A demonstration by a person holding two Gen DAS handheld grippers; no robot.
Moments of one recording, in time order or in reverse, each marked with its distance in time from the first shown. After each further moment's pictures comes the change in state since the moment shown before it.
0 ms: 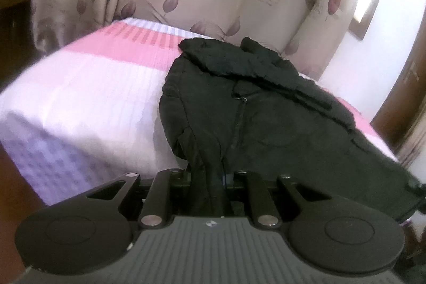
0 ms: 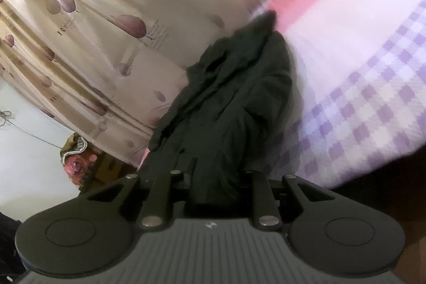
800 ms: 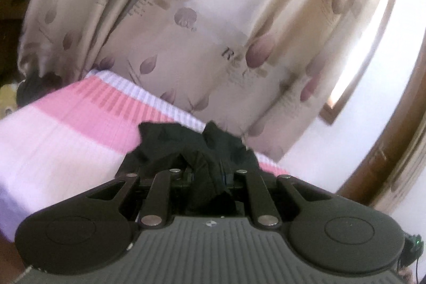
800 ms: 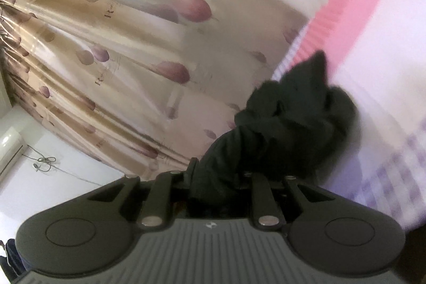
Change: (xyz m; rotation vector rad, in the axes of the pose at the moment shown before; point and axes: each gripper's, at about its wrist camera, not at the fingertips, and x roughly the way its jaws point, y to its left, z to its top) left arm -0.018 -0.038 0.104 -0.173 -0.260 -0.137; right arm 0.010 0.041 0.105 0.117 -0.113 0.203
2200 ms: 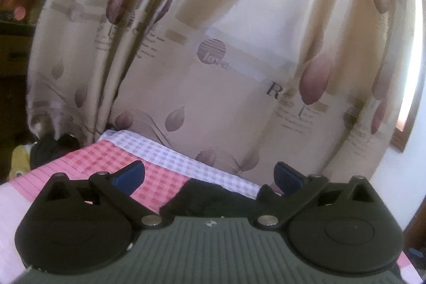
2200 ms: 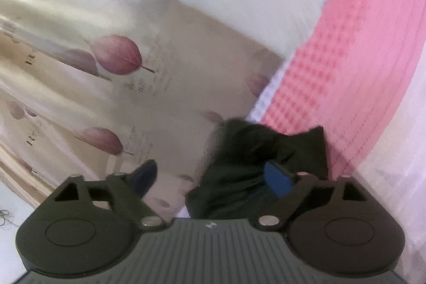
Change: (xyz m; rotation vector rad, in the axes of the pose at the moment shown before) left arm 0.163 -0.005 0.049 0.134 -0.202 0.227; right arm 0.162 -0.063 0.122 0.059 -0.152 -0.177
